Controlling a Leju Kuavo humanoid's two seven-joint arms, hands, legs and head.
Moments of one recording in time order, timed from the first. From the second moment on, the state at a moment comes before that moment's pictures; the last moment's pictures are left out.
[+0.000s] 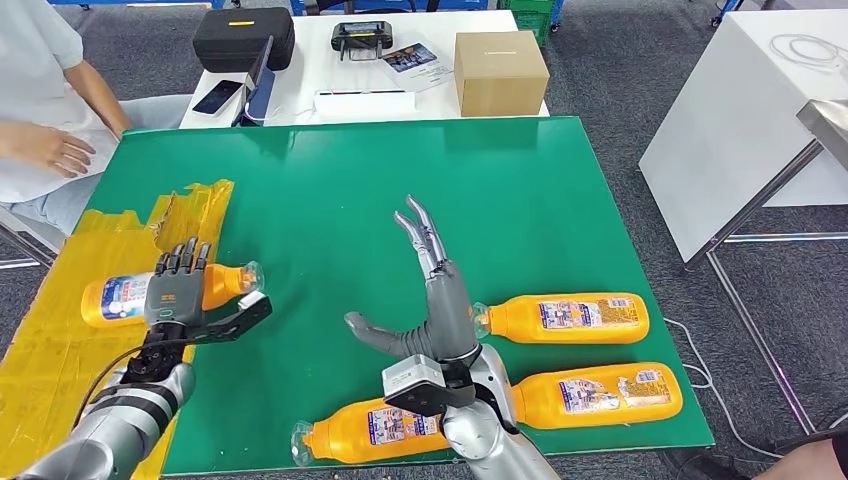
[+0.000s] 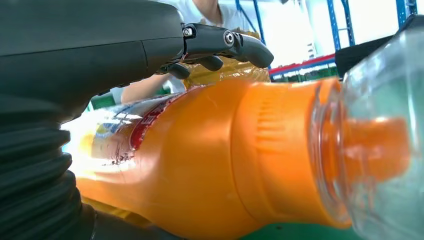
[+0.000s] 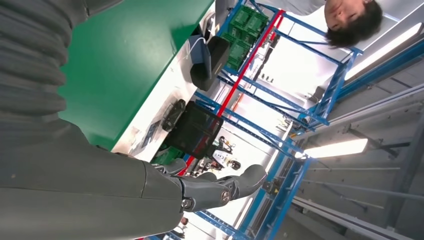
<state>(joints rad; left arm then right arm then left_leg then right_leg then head) -0.54 0.11 -0.12 -0.50 -1.40 0.60 -0.02 -0.19 0.19 0.58 -1.44 0.52 -0.42 -0.44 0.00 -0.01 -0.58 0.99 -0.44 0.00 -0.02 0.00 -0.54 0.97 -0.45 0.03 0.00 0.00</state>
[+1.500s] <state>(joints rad) -0.13 -0.03 0.08 -1.34 -0.36 0.21 -0.64 -0.22 0.12 0.66 -1.36 0.80 -0.25 -0.32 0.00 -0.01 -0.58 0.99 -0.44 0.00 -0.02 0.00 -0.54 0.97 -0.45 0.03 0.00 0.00</state>
